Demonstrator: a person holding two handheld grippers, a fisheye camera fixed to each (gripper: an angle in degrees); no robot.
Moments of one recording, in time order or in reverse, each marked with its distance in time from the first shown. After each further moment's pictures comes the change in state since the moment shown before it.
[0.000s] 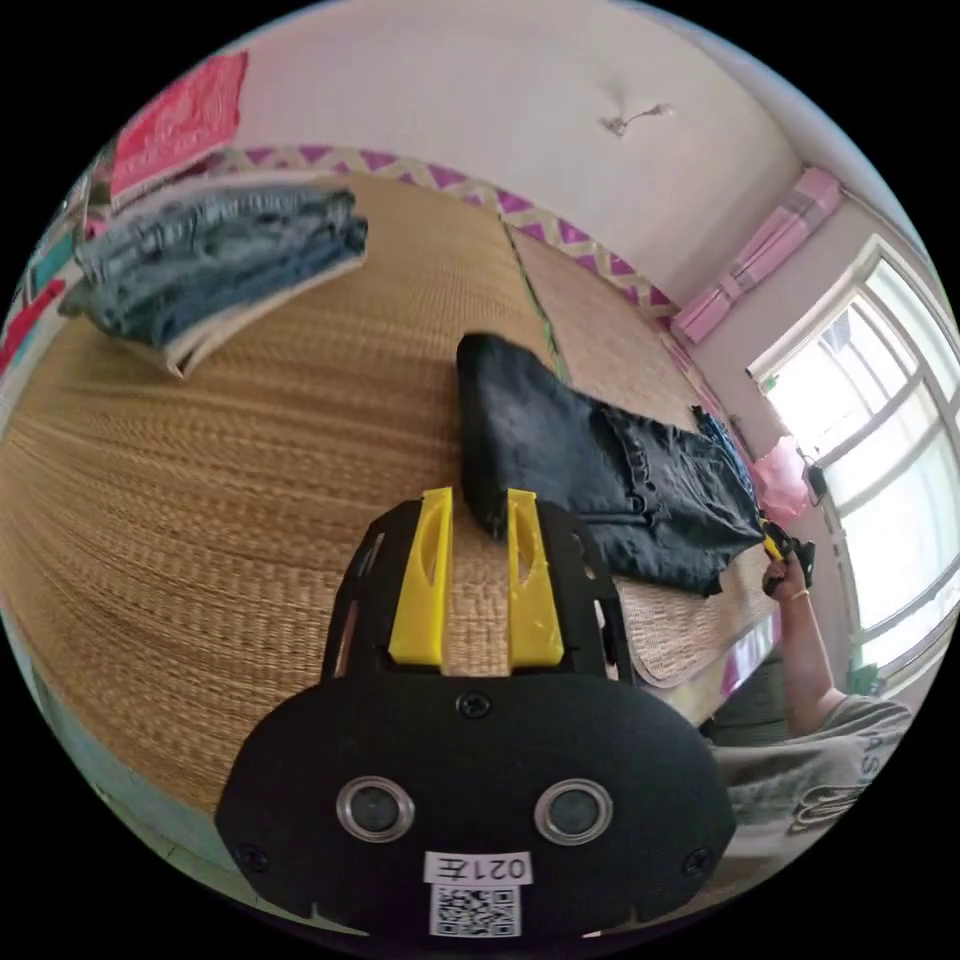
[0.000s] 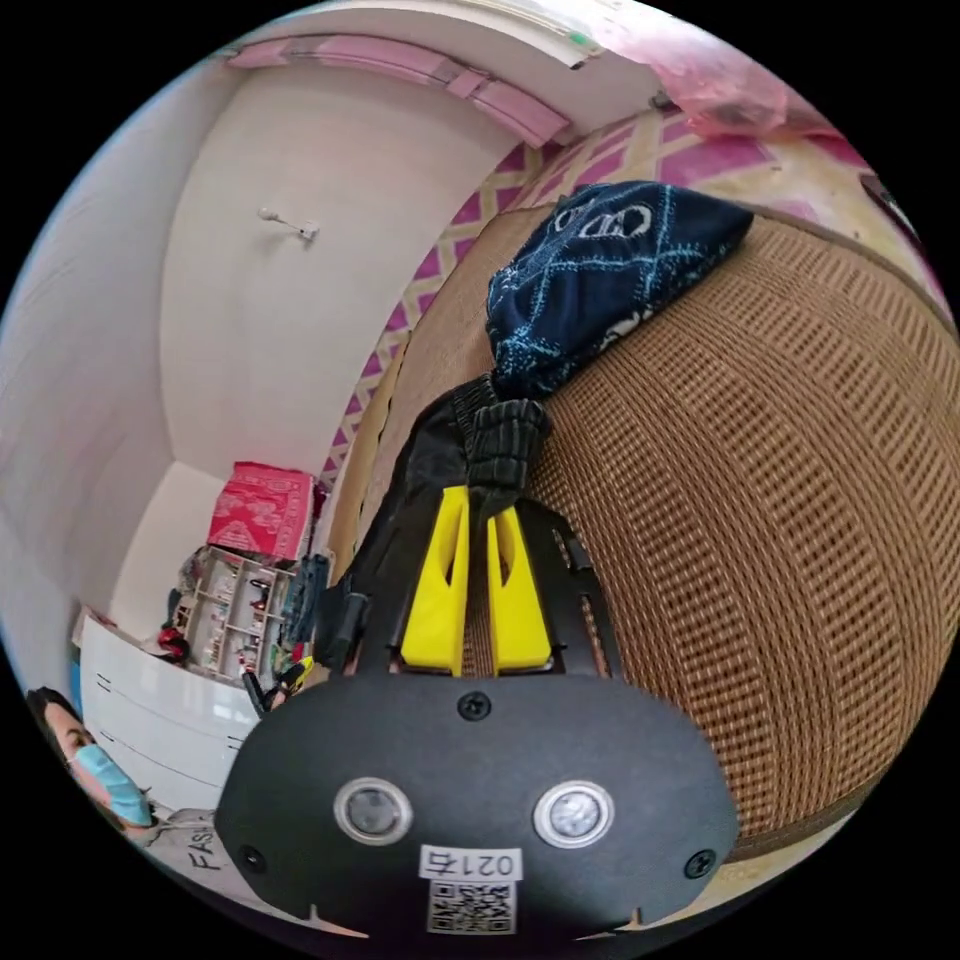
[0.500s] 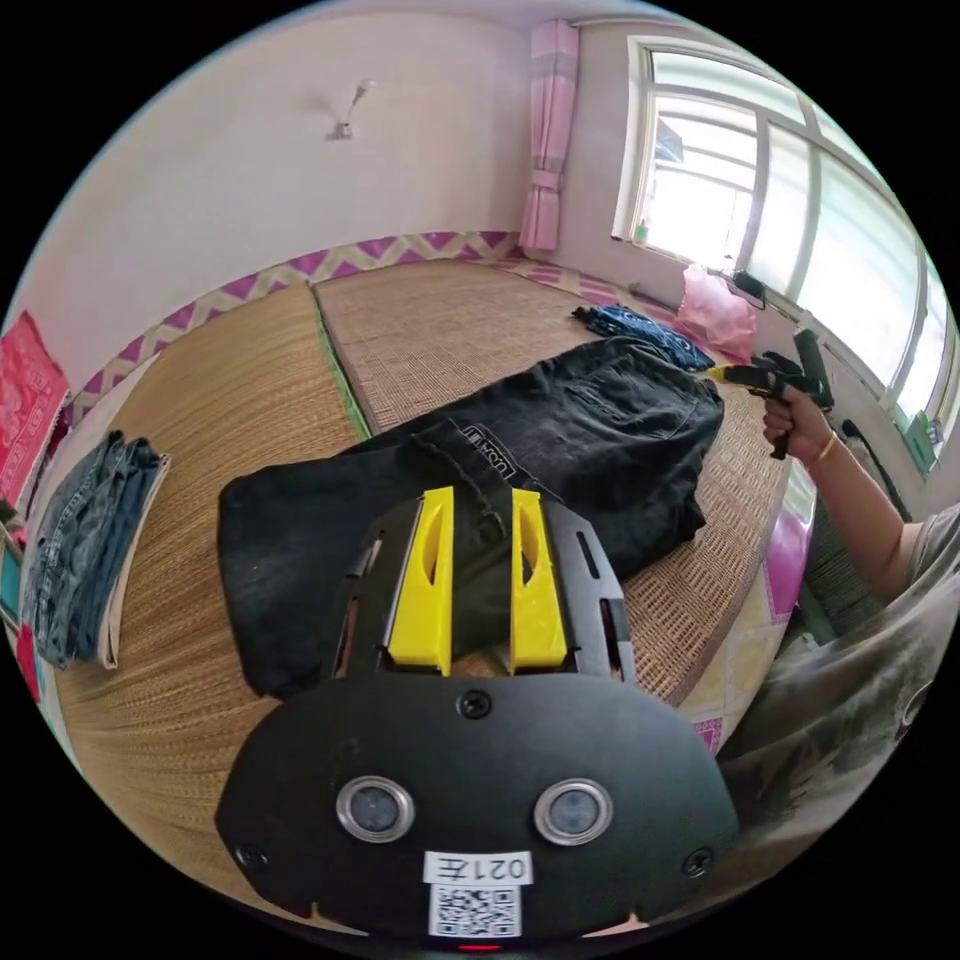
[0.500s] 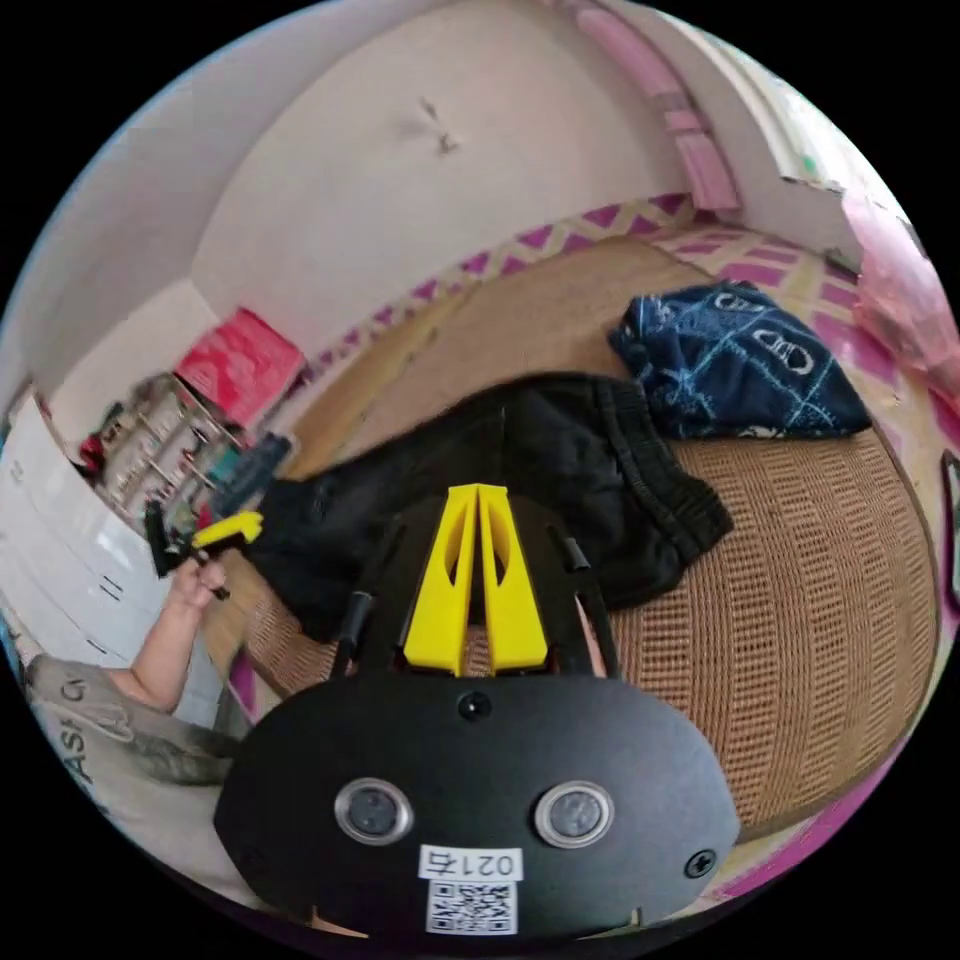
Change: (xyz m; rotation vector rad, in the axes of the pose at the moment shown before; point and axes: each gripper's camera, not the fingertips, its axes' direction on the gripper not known) left arm 0.283 -0.009 0.107 -0.052 0.050 0.588; right arm -0.133 0.077 0.098 -0.165 0.403 -0.502
